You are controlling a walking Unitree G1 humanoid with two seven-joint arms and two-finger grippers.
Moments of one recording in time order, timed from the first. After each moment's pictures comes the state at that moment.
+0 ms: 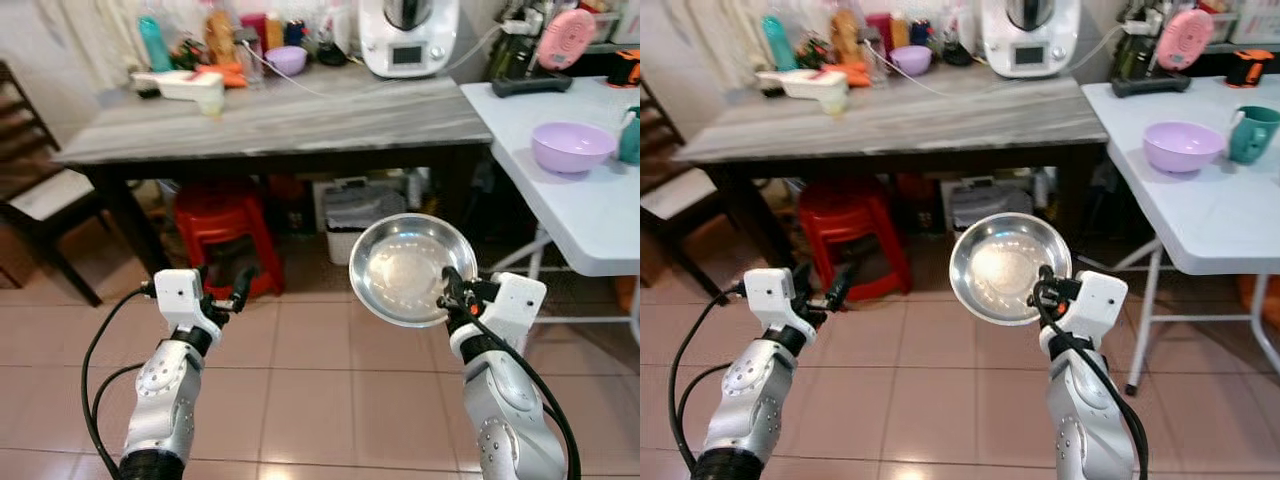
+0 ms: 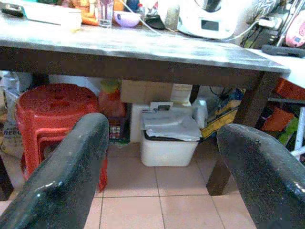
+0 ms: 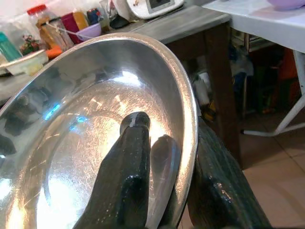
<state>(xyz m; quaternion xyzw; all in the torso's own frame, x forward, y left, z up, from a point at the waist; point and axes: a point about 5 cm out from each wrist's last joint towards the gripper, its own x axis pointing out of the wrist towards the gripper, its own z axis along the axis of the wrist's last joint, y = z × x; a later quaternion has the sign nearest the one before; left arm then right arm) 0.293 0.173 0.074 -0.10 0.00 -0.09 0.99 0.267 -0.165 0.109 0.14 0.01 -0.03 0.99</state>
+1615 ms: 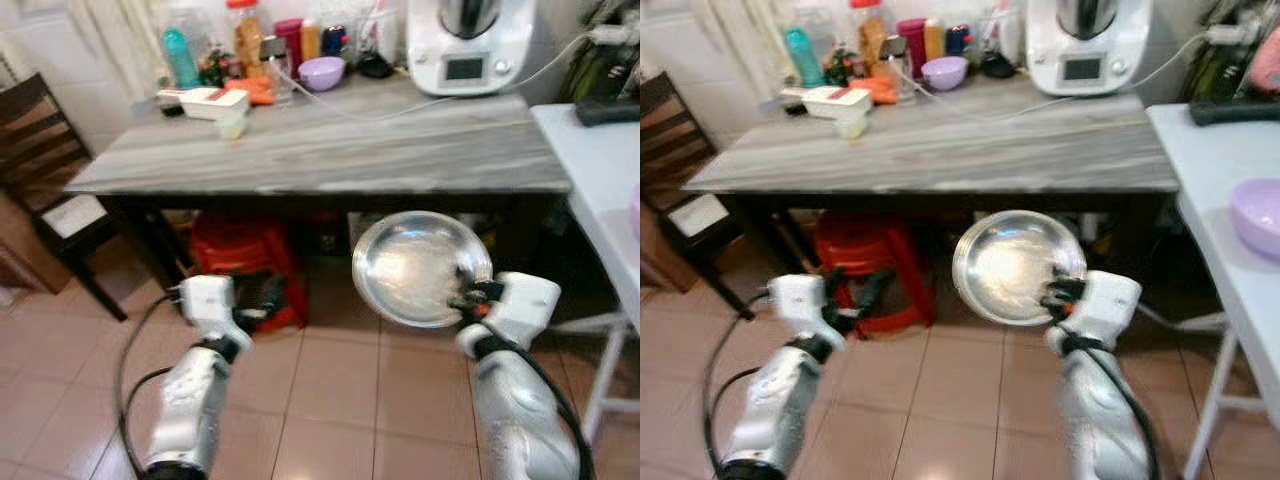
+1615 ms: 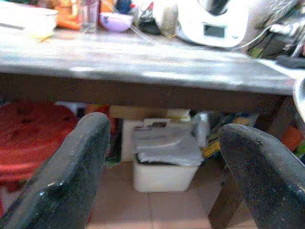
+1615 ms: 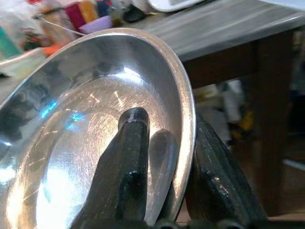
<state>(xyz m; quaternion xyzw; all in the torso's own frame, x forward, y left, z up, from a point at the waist) 0.285 0.134 0.074 -0.13 -0.01 -0.17 0.98 0.267 -0.176 0.106 0.12 0.00 -0.04 0.99</state>
